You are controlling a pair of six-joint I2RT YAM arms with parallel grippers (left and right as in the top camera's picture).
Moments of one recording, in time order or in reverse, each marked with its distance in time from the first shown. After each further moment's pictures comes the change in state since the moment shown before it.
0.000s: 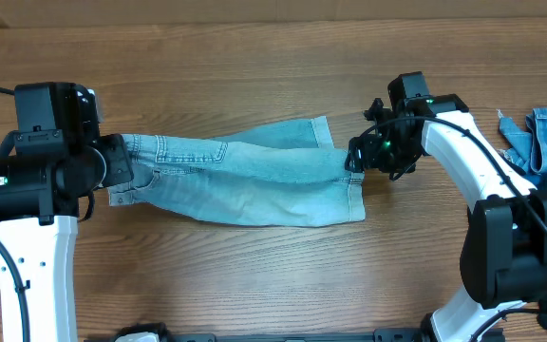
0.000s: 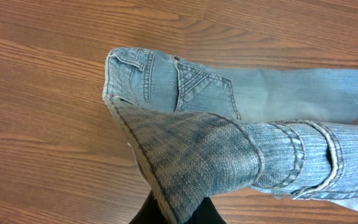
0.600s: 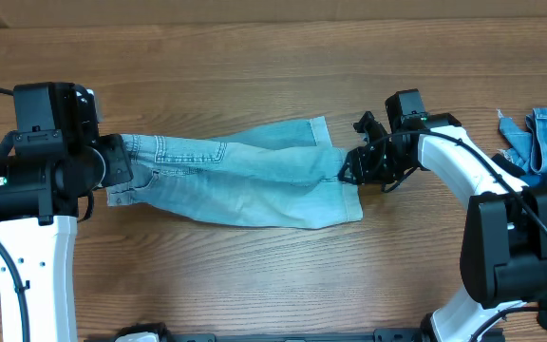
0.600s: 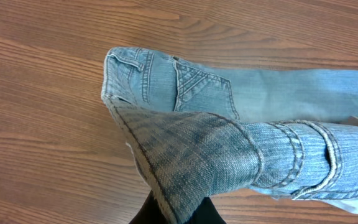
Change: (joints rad) left arm 0.003 0.000 0.000 -0.001 0.000 0.000; right arm -0.001 0.001 -0.146 0.155 -0.179 -0.048
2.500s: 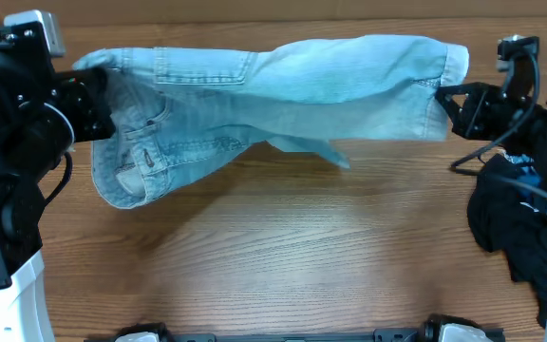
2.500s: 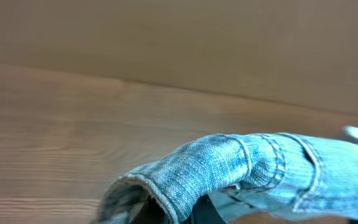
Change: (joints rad) left arm 0.000 0.009 0.400 0.136 0.304 -0.039; right arm -0.311 -0.558 0.345 -0.190 -0.121 0.117
